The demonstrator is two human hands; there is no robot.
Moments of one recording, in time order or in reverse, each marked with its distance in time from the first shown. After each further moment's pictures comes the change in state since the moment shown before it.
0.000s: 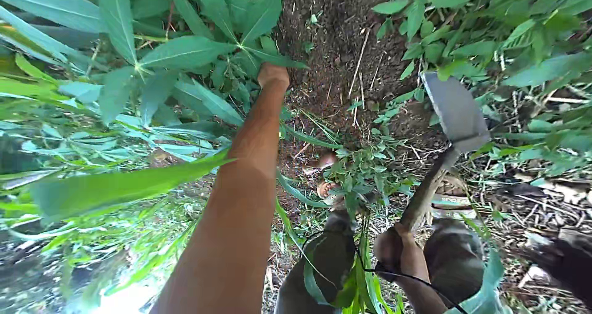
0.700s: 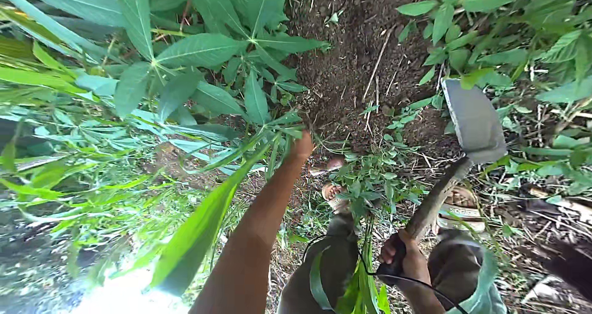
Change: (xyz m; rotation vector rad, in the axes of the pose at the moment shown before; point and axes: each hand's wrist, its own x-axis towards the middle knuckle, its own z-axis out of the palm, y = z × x) left_hand -0.083 -0.050 0.116 -0.050 -0.287 0.168; right_hand 0.009 0.002 0.000 -0.006 -0.045 -0.002
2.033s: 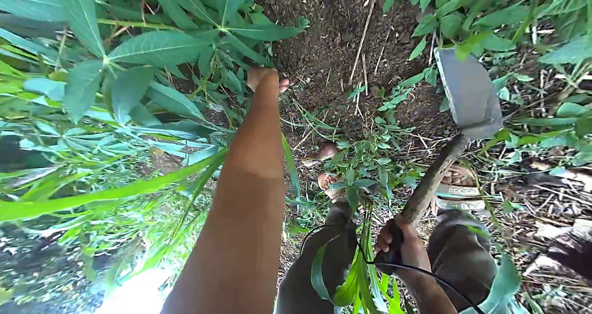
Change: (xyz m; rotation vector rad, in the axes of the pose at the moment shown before) left_hand 0.070 0.031 -0.102 -1.045 0.418 -0.502; right_hand -0.004 -0.007 0.003 0.020 0.009 0.074
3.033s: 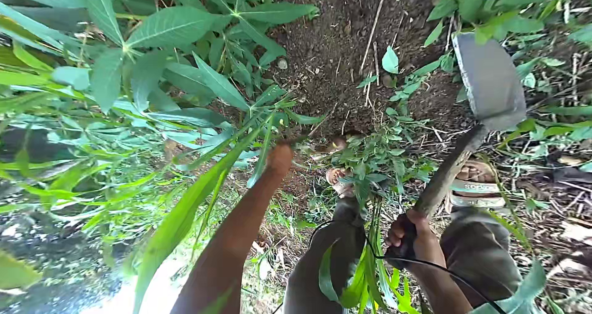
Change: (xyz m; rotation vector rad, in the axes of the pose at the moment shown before) left_hand -0.019 -0.214 -0.075 1.162 -0.351 0.787; right_hand -0.001 -0.001 -0.003 -0.021 -0.046 -0.030
